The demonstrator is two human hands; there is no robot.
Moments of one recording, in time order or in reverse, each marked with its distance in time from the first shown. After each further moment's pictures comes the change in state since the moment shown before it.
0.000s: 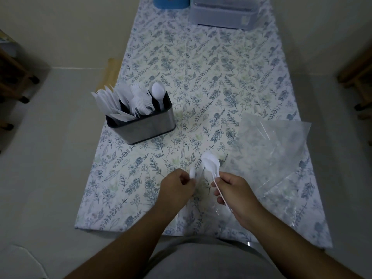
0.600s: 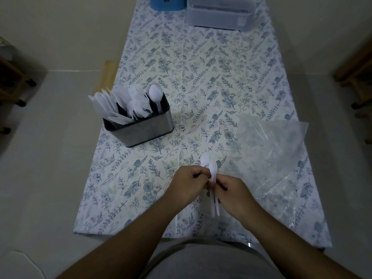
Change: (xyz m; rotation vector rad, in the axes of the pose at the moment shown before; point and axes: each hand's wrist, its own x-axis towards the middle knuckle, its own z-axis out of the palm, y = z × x) left_hand 0.003 0.036 0.003 -0.339 -0.252 0.055; right_hand 0.003 0.002 -0.005 -0.347 -0.045 -0.184
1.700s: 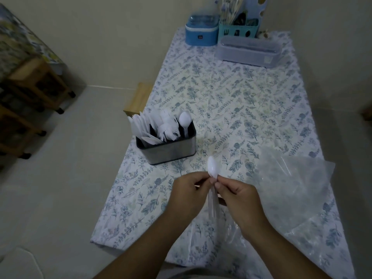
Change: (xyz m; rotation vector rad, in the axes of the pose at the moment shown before) left_hand -0.016 0.038 -0.046 0.128 0.317 0.313; right_hand 0.020 -0.066 0.013 0.399 0.061 -0.117
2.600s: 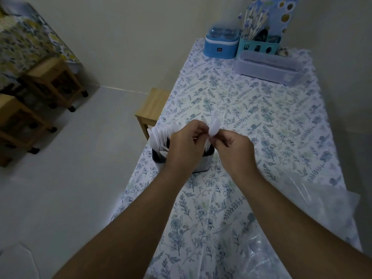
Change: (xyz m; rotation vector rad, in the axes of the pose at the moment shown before) left_hand 0.115 0.038 -0.069 0.031 0.281 0.221; right_hand 0.104 -0.098 0.067 -0.360 0.081 -0.439
